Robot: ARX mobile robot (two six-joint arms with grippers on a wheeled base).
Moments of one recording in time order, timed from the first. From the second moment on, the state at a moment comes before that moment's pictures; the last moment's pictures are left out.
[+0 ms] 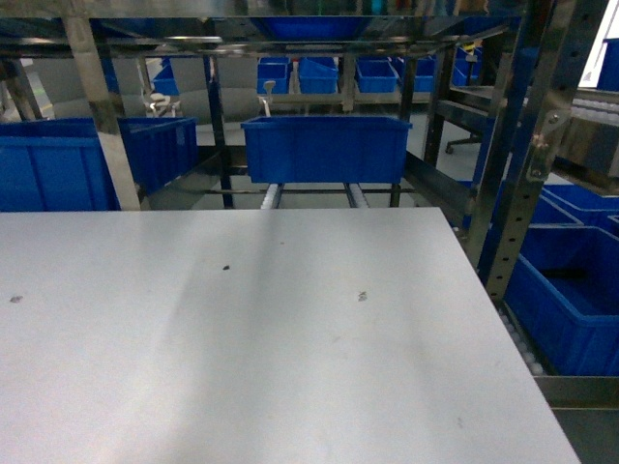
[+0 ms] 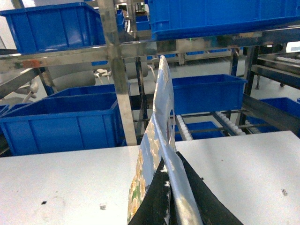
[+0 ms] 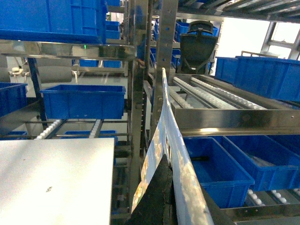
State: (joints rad) left arm -0.10 0.72 0.44 0.26 -0.14 0.09; right arm -0.11 0.30 0.35 -0.01 0.00 -0.03
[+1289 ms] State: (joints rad) left arm -0.10 0.72 0.44 0.26 -0.14 0.09; right arm -0.11 0.30 0.35 -0.01 0.00 -0.03
